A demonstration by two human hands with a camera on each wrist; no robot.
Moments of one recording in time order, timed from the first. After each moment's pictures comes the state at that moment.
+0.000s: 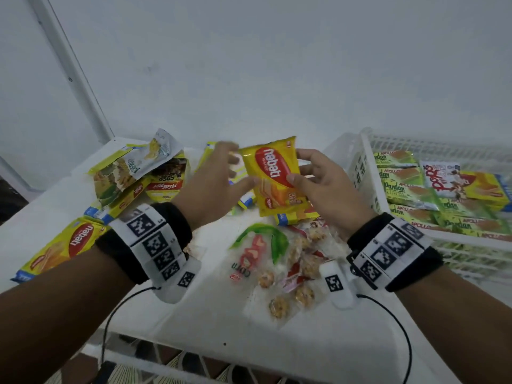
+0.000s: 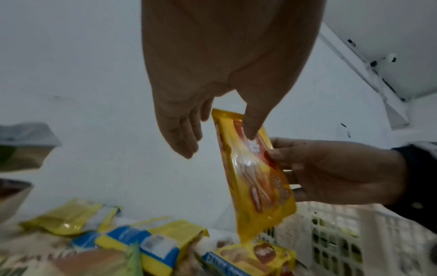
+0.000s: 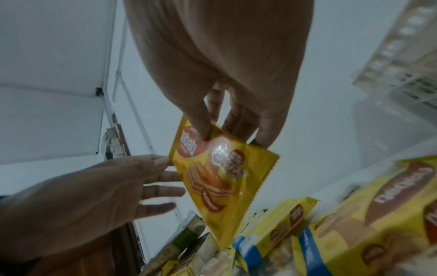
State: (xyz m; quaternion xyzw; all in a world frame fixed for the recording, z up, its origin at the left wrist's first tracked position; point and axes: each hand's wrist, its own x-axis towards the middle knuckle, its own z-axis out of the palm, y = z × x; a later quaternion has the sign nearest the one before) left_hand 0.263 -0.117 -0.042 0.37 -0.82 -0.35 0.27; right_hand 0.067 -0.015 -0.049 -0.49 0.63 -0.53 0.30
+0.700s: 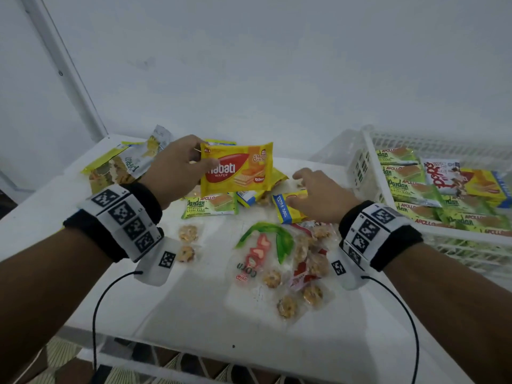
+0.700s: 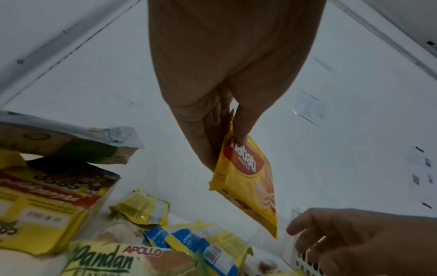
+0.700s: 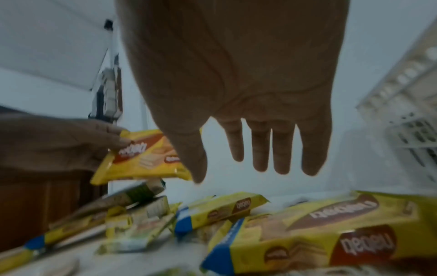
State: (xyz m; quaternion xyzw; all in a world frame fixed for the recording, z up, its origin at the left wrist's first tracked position) left_hand 0.301 -0.172 -0.041 0.41 -0.74 -0.44 0.31; right_hand 0.047 -0.051 -0.081 -0.55 0.80 -0.14 0.17
